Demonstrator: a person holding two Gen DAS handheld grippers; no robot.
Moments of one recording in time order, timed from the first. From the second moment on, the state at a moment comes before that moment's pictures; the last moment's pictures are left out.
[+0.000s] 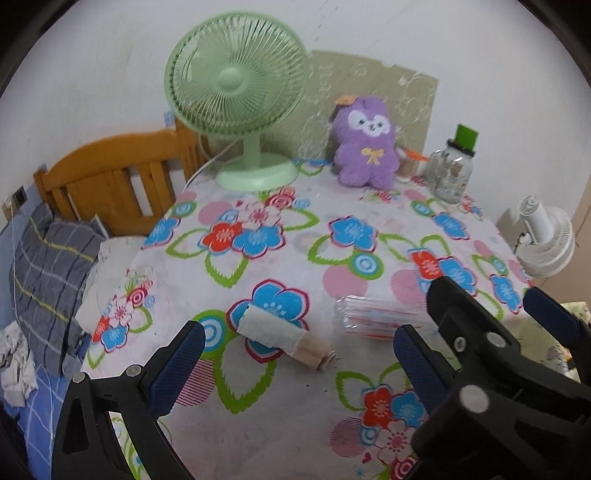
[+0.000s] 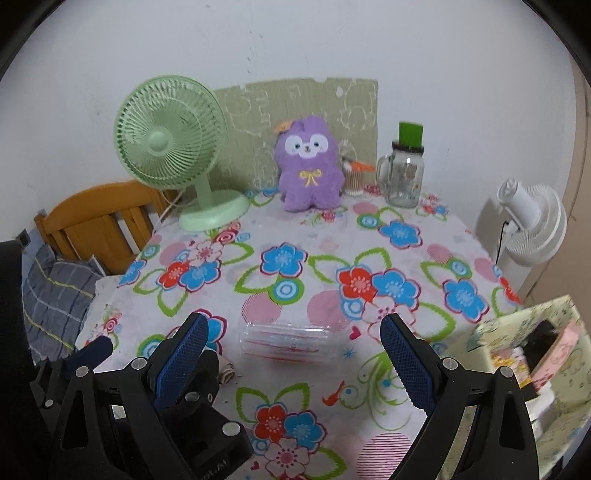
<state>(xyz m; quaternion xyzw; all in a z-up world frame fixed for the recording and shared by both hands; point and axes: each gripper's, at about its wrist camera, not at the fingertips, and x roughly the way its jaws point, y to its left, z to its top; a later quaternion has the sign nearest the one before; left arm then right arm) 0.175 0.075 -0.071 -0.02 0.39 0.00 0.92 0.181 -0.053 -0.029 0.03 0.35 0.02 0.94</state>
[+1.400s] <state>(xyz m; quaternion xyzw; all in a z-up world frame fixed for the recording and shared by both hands) 0.224 0.092 -0.141 -0.05 0.46 0.01 0.89 0.254 -0.044 -0.116 0.04 0.45 0.02 0.89</state>
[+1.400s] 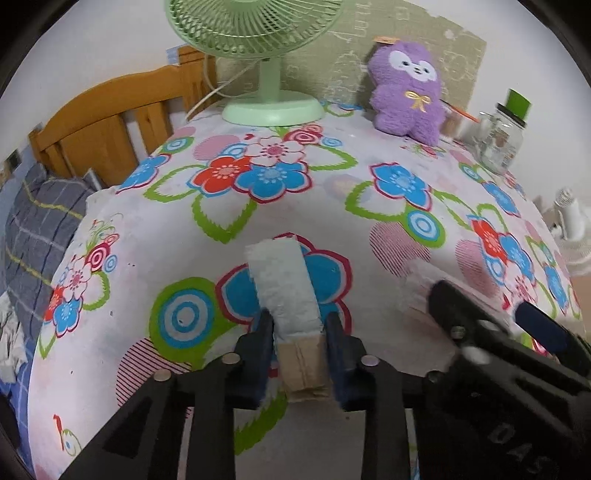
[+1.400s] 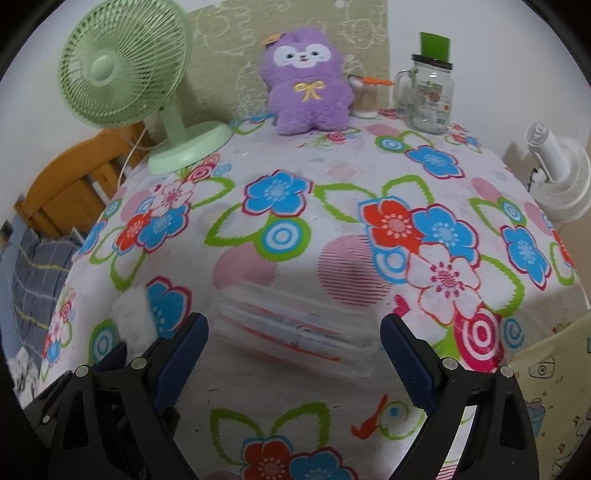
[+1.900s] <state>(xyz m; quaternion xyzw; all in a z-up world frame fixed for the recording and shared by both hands) 0.205 0.085 -0.142 -0.01 0.46 -0.04 0.89 0.247 -0.016 -0.127 -0.03 0.47 0.07 0.88</state>
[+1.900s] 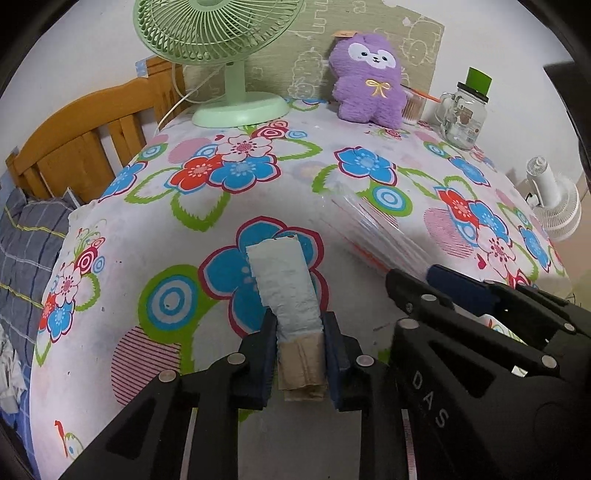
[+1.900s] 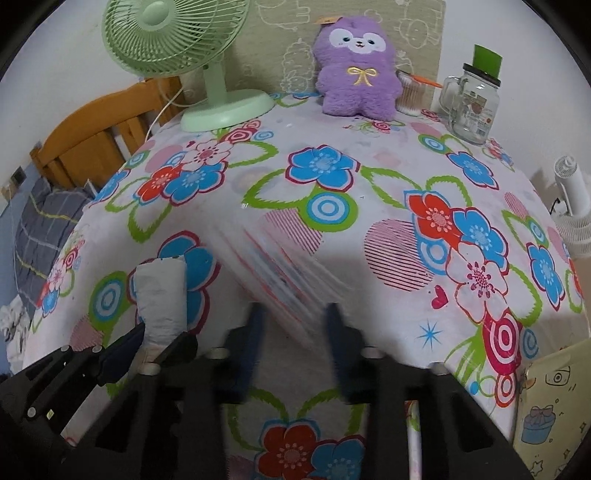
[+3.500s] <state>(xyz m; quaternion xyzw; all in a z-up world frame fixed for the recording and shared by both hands) 0.163 0.079 -0.144 0.01 0.45 -0.04 0.89 0.214 -0.013 -0.131 -0.03 0.49 0.13 0.86</state>
